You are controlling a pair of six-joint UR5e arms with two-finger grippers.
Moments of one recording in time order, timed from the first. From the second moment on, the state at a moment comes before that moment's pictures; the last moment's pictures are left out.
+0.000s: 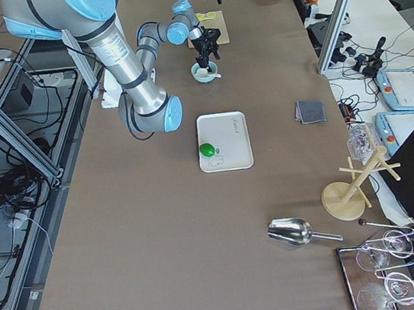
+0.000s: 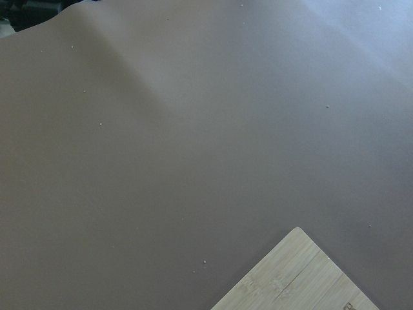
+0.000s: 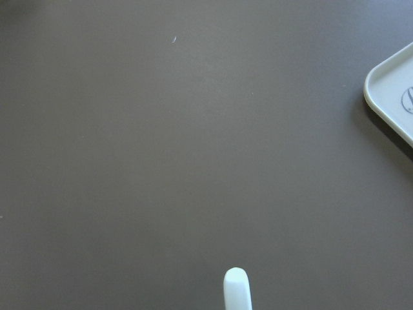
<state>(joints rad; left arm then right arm) -1.03 -1.63 -1.72 -2.49 -2.18 -0.46 0.40 -0.79 1.75 -1.78 1.43 1.82</state>
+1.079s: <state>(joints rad) -1.44 -1.45 -1.70 -2.00 -2.40 0.01 1.08 -1.34 1.88 -1.67 2.05 0.49</state>
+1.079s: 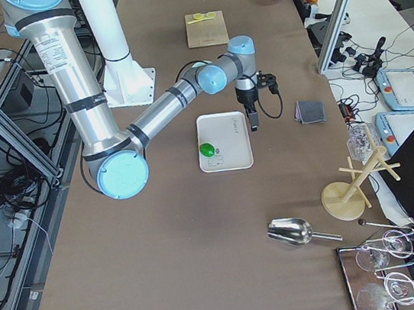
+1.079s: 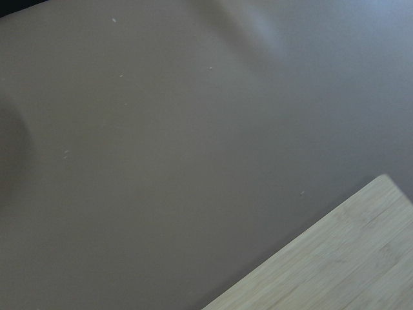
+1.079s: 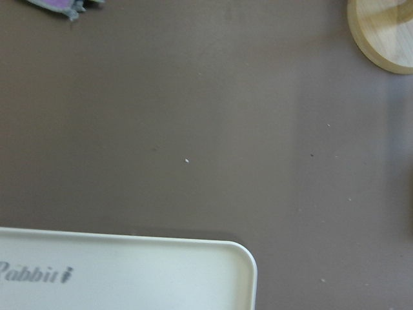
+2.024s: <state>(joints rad) -1.50 -1.50 -1.73 -1.41 -2.40 0.30 1.47 -1.62 1.75 -1.65 2.26 -0.16</state>
